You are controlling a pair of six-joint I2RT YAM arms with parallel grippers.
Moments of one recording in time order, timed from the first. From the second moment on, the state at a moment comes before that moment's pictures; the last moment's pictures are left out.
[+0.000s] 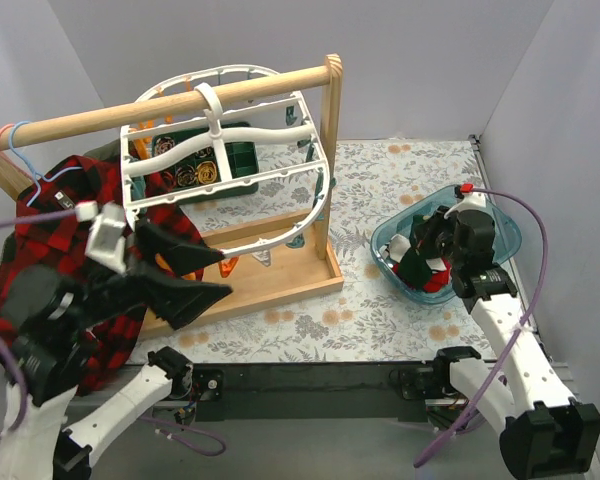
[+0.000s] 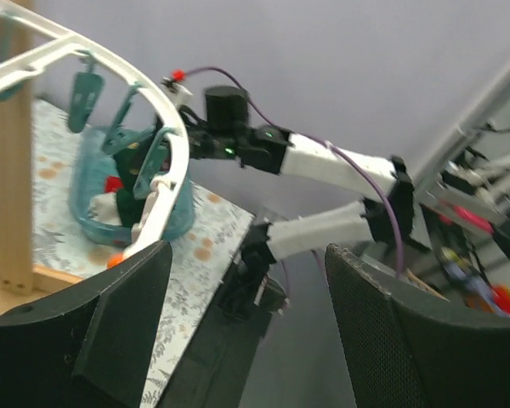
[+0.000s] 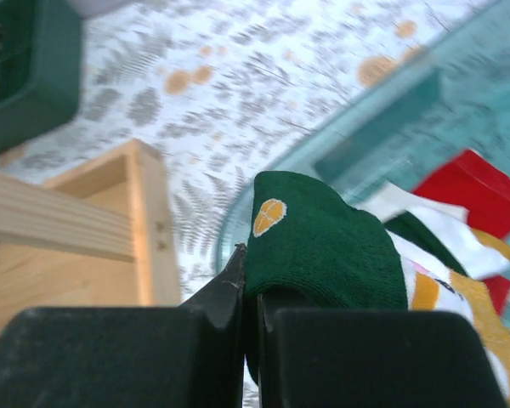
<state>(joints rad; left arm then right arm) -0.55 0.50 1.32 -0.55 0.54 -0.54 0.19 0.81 0.67 -0.20 -0.06 0.41</state>
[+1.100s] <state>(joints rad) -0.56 0.54 1.29 -0.26 0.71 -0.62 0.60 0.96 0.95 -0.66 0.23 0.34</state>
